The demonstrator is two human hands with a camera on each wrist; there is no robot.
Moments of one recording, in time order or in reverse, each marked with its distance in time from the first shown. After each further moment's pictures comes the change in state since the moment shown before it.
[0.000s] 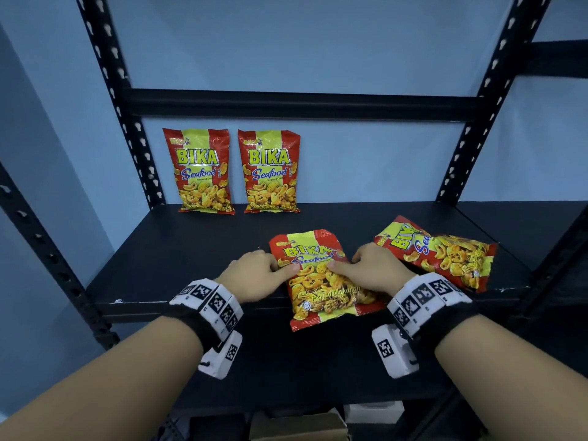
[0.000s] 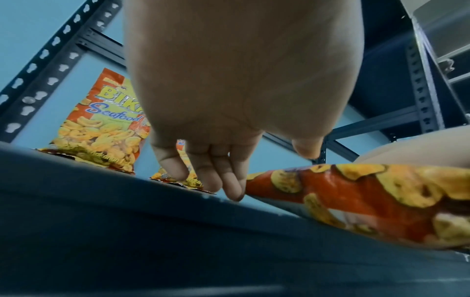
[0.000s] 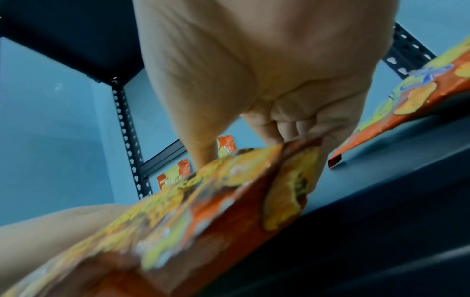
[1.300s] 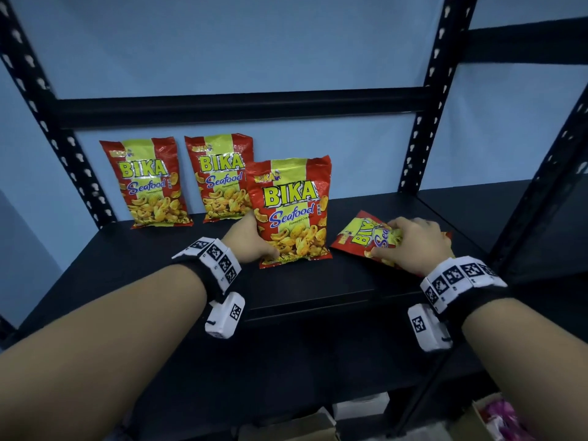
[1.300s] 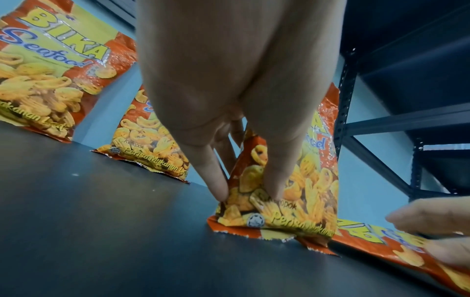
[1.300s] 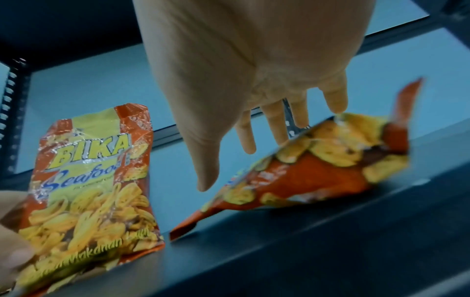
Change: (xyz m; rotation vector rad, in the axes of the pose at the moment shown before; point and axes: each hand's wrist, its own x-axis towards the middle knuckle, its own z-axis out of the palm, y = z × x) left_hand 0.103 0.051 -0.008 -0.378 0.077 0.057; right_hand -0.006 0.117 -0.075 -0.201 0.328 0.221
